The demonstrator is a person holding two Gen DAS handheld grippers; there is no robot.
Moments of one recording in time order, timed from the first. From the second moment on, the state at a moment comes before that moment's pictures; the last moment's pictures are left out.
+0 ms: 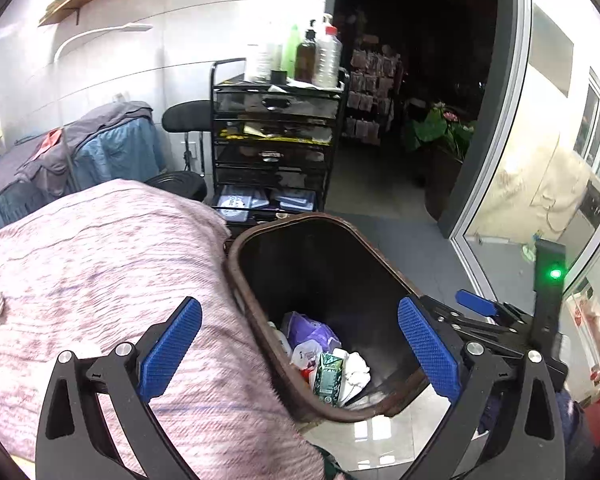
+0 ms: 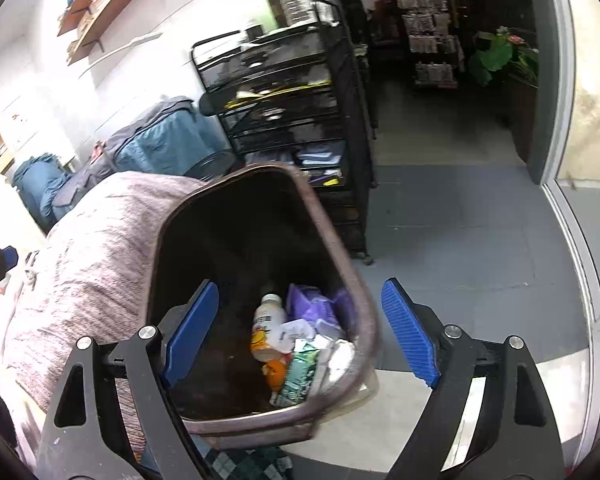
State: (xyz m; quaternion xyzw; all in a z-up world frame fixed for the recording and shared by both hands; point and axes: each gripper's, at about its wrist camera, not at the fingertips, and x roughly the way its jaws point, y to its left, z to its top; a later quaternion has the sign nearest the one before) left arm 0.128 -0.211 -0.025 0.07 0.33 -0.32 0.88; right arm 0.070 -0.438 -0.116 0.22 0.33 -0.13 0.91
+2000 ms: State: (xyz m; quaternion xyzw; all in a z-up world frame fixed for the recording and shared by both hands) left arm 0.219 0.107 -0.081 0.02 0.42 -0.05 0.90; right arm 0.269 -0.064 -0.117 -0.18 0.51 0.21 0.81
